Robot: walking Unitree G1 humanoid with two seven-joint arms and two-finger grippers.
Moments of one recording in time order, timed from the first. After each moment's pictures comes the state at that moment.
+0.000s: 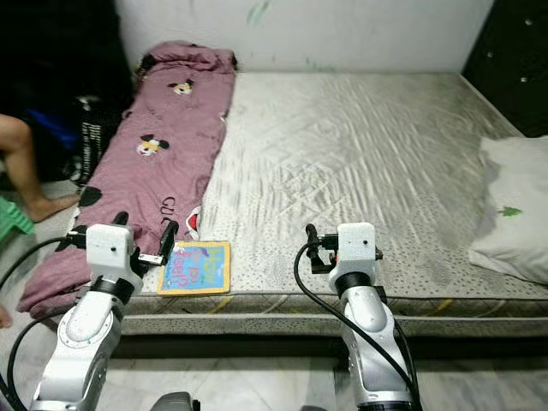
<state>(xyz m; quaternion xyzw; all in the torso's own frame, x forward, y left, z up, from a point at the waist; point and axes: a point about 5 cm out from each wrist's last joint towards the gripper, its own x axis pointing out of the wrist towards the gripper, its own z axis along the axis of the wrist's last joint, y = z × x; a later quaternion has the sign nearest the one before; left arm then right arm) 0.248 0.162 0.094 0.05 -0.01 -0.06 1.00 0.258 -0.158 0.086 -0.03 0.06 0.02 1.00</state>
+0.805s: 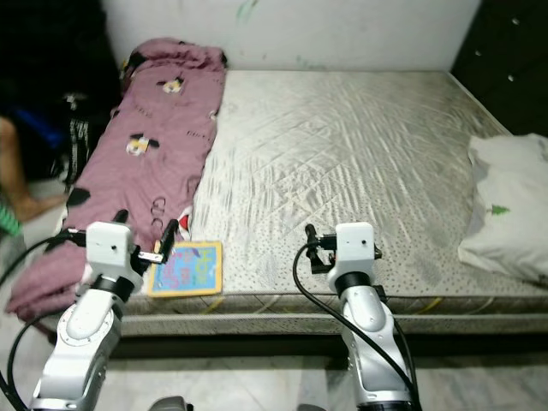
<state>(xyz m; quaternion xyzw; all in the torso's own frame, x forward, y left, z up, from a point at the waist) 0.249 0.162 0.094 0.05 -0.01 -0.06 1.00 0.259 -0.156 0.087 -0.04 0.06 0.03 1.00</state>
